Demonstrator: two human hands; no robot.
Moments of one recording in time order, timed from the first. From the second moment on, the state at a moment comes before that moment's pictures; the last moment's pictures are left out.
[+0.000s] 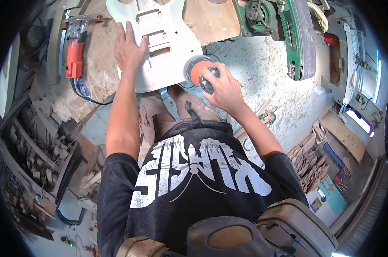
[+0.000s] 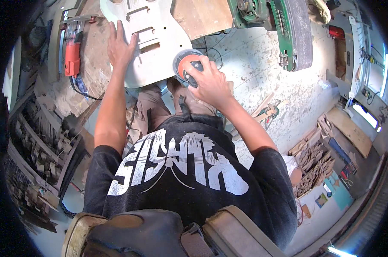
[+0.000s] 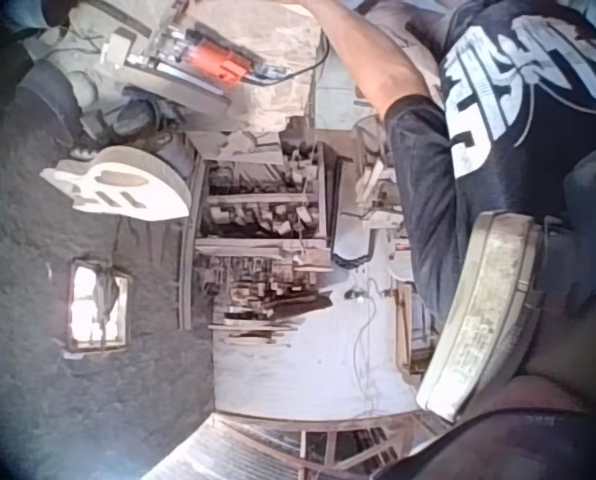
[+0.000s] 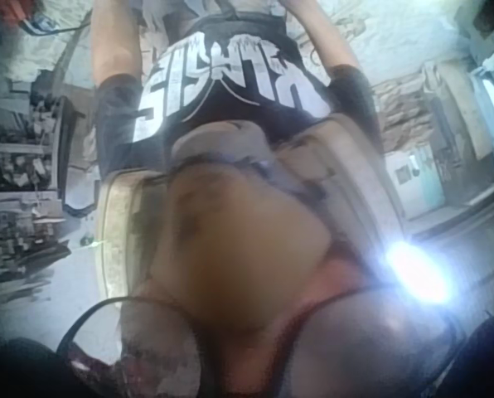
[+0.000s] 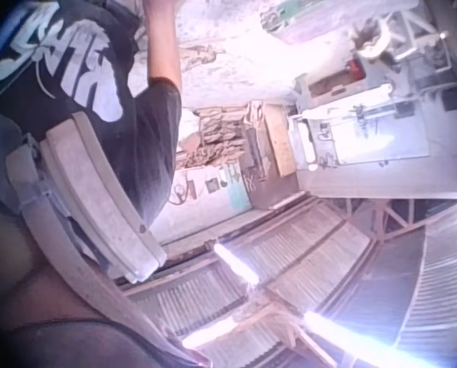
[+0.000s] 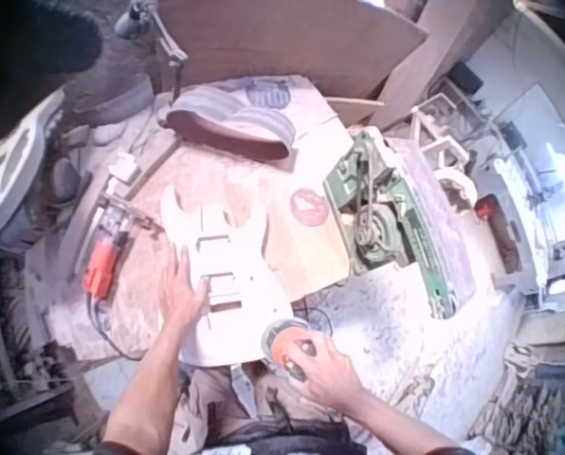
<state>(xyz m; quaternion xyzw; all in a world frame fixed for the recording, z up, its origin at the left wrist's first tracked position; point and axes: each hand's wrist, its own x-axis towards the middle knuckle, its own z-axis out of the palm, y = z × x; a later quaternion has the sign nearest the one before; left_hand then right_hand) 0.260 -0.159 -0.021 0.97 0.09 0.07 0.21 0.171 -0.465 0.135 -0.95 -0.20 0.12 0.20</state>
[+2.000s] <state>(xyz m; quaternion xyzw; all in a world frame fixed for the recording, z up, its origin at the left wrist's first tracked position) 0.265 -0.157 -0.023 0.97 0.10 0.06 0.21 0.219 -0.457 0.132 -0.97 -0.09 0.10 0.21</state>
